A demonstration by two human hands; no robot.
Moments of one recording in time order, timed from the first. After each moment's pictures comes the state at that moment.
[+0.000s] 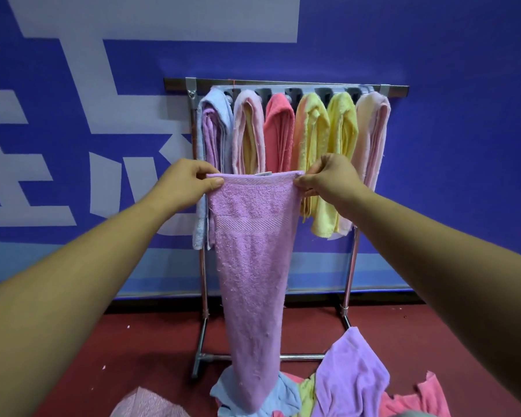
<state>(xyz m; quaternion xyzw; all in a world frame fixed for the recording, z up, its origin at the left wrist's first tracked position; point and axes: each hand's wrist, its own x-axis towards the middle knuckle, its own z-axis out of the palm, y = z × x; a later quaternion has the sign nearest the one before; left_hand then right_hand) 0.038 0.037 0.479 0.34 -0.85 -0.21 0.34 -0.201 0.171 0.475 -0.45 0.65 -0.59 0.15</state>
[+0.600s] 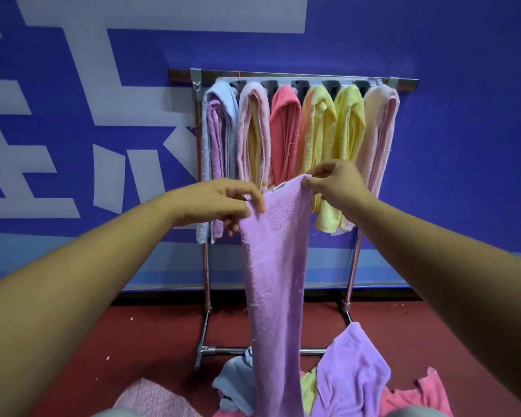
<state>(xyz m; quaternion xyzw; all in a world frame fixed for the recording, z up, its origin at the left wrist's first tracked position) 0.039 0.073 0.474 0.15 -0.89 -0.42 0.09 -0.203 0.169 0.455 -0.46 0.70 -0.55 0.08</state>
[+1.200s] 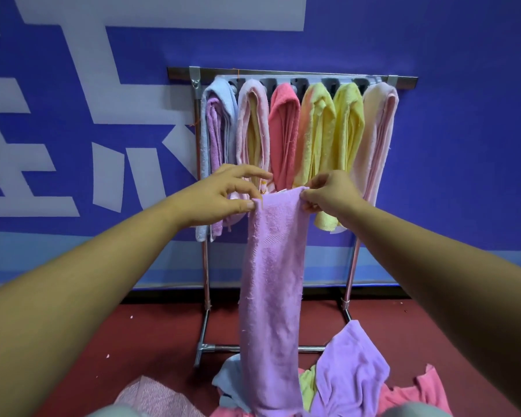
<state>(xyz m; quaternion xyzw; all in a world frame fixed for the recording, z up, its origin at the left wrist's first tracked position) 0.036 0.073 0.468 0.10 -0.96 -0.19 0.20 -0.201 0.165 0.436 -0.43 0.71 -0.53 0.15</state>
